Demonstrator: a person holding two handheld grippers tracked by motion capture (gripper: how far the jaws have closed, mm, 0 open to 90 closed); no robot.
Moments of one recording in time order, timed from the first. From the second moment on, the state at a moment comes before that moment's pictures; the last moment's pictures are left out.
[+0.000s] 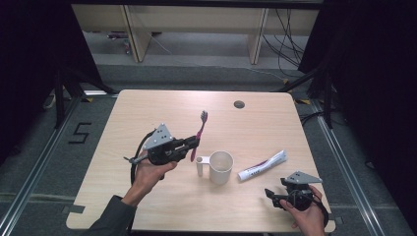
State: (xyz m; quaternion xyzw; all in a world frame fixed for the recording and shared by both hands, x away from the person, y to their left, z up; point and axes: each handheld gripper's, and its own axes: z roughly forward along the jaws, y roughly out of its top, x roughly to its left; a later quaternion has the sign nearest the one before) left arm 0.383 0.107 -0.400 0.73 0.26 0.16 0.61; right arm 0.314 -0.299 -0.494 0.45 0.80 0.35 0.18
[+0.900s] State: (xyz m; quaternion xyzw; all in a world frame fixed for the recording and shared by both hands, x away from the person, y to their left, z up) left arm 0.391 0.091 -0.435 0.74 0.25 0.15 0.60; right arm 0.314 -0.299 -0.495 0.45 0.80 0.35 0.18
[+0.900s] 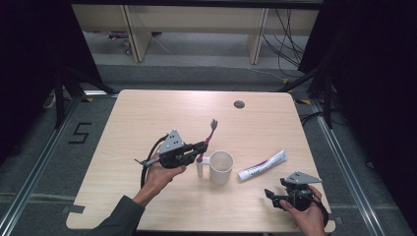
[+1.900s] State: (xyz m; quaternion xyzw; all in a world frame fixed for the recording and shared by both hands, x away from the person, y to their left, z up) left arm 0.375 0.101 -0.463 0.77 0.25 0.13 0.57; right arm 0.313 -0.296 -0.496 0.46 0.80 0.35 0.16
